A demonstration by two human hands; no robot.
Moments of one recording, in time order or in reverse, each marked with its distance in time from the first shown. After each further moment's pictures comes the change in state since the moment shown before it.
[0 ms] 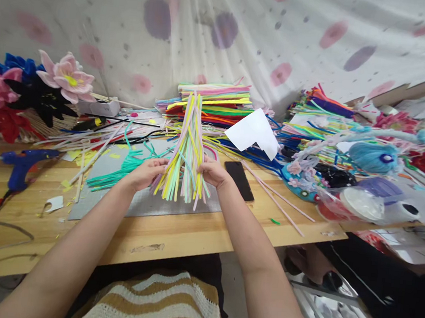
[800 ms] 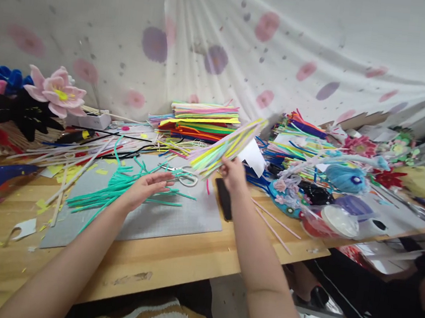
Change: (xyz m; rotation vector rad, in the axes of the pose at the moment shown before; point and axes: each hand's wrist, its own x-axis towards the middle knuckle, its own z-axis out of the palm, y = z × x) left_hand 0.009 -0.005 -0.001 0.026 0.033 0.155; right_hand -0.004 -0.074 -0.036 -0.120 0.810 -0.386
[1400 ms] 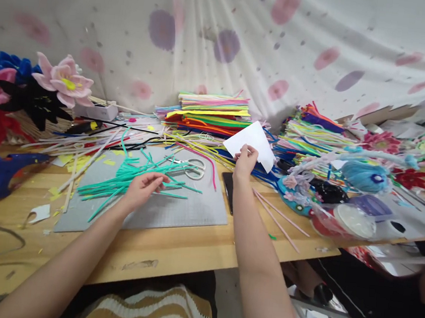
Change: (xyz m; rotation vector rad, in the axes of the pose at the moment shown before) left_hand -0.026 -0.016 -0.003 0.375 0.216 0.201; right_hand 0.033 0.035 -0.004 -0.115 0.334 -0.218
